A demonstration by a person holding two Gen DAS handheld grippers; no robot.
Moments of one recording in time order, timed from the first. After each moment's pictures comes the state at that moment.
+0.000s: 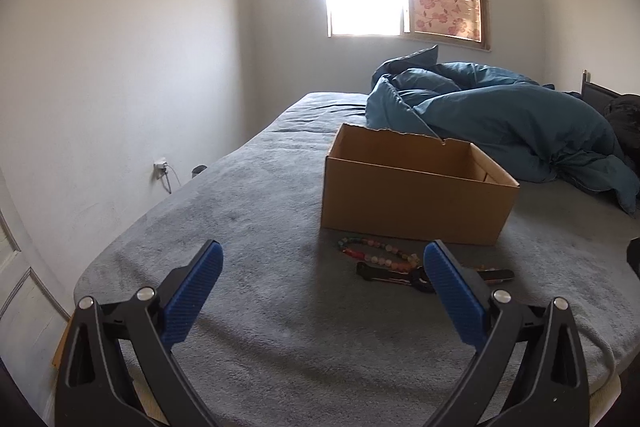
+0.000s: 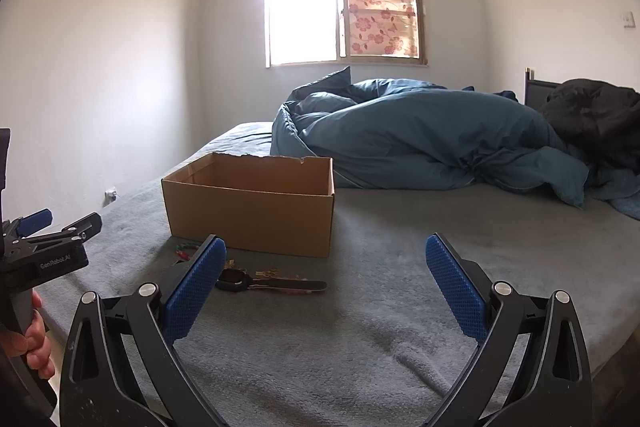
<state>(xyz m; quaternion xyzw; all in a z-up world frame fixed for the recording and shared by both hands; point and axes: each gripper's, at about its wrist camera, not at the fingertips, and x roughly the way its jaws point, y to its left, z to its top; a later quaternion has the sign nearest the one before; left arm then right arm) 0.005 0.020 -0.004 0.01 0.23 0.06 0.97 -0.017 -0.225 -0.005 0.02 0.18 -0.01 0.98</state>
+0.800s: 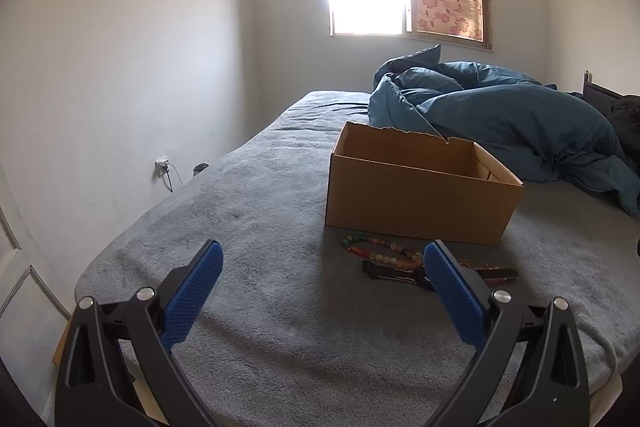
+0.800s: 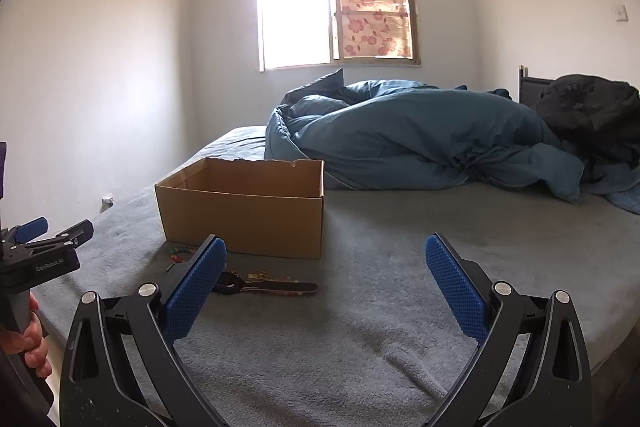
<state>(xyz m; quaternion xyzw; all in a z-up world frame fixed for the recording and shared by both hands) 0.006 0.026 -0.004 0.00 0.24 0.06 0.97 -0.022 -0.236 -0.004 0.03 0.17 -0.01 0.98</state>
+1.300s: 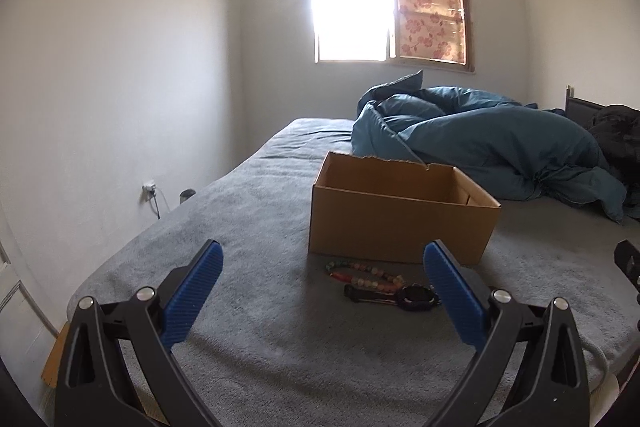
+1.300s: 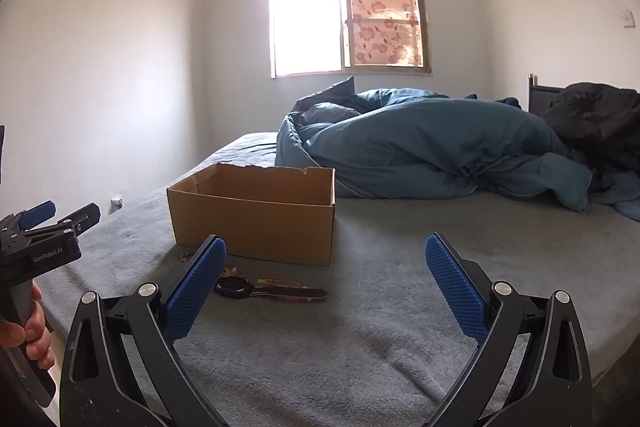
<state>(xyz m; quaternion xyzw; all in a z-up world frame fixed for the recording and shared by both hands) -0.009 0.019 0.008 0.01 0.19 0.02 0.98 -0.023 -0.234 -0.003 0.02 0.16 0.01 0.99</state>
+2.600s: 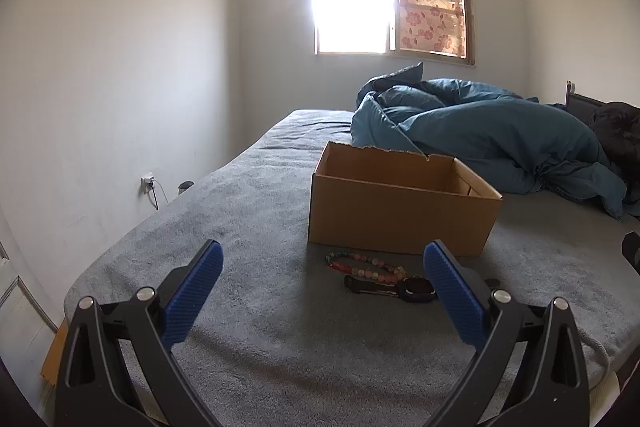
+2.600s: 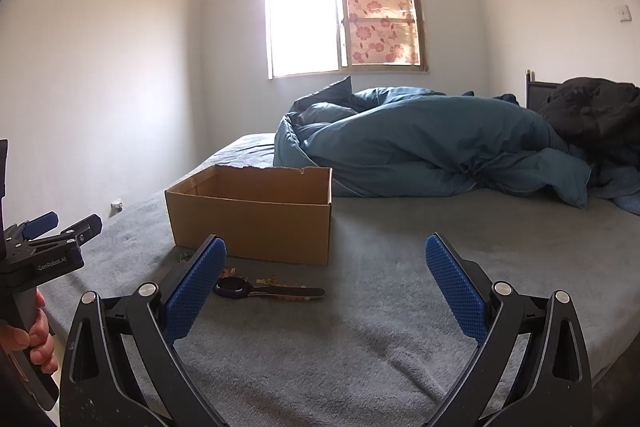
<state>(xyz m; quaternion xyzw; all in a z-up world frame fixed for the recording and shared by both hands) -0.004 0.019 0.002 0.00 0.21 0.03 0.98 -0.027 -0.239 -0.005 0.03 0.16 0.01 0.99</state>
